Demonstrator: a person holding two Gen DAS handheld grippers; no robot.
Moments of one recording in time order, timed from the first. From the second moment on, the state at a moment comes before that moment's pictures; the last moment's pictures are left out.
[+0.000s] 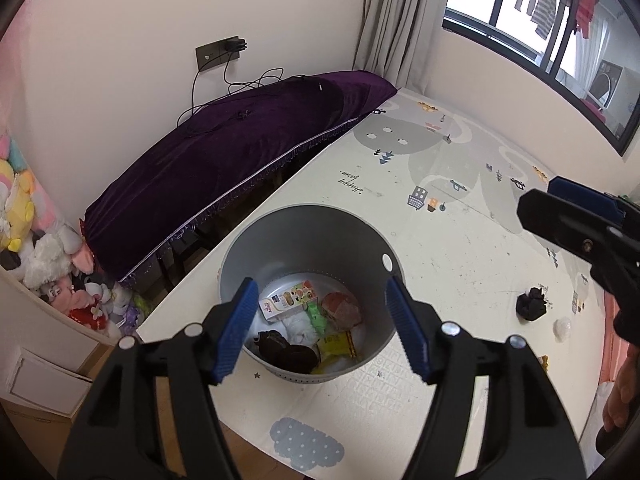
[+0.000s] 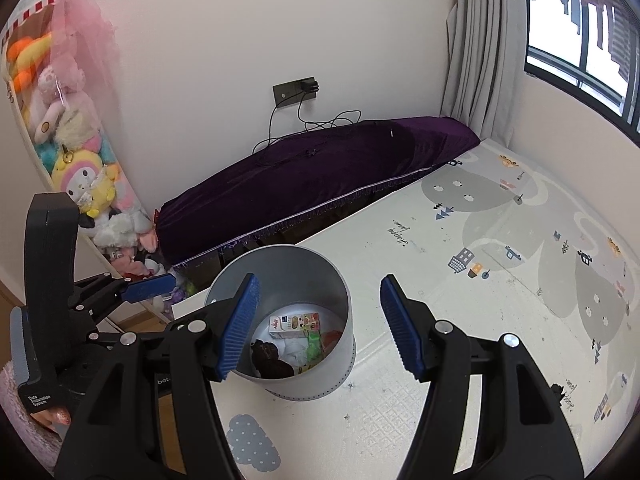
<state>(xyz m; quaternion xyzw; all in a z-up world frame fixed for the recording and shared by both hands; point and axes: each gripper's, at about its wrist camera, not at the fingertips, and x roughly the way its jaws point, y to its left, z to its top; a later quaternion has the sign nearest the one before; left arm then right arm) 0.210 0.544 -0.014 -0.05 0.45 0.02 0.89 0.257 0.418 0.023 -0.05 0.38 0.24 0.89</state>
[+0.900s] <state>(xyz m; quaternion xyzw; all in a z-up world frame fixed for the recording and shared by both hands) 0.154 0.355 -0.016 0.08 0.44 -0.23 0.86 0.081 0.189 -0.002 0.06 0.40 -0.06 0.91</state>
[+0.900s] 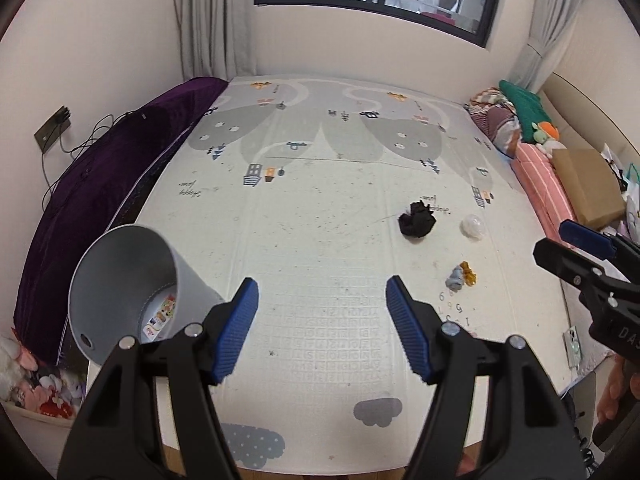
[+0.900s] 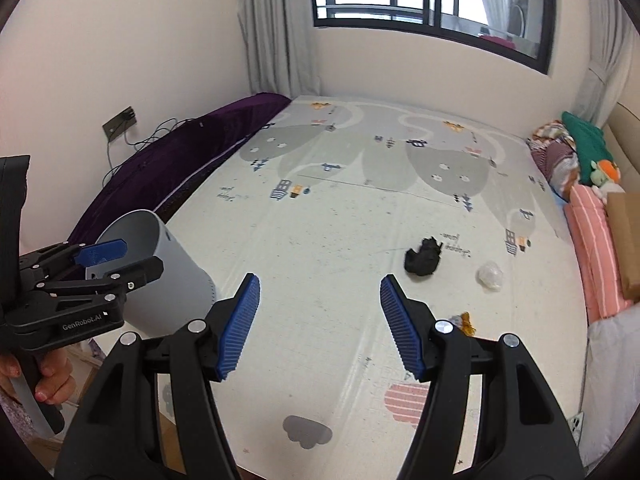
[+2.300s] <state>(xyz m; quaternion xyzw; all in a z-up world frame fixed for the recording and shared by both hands) 0.137 -0.015 -0.294 0.12 0.55 -0.28 0.78 0.098 -0.165 -0.304 0.06 0.51 -0.02 0.86</state>
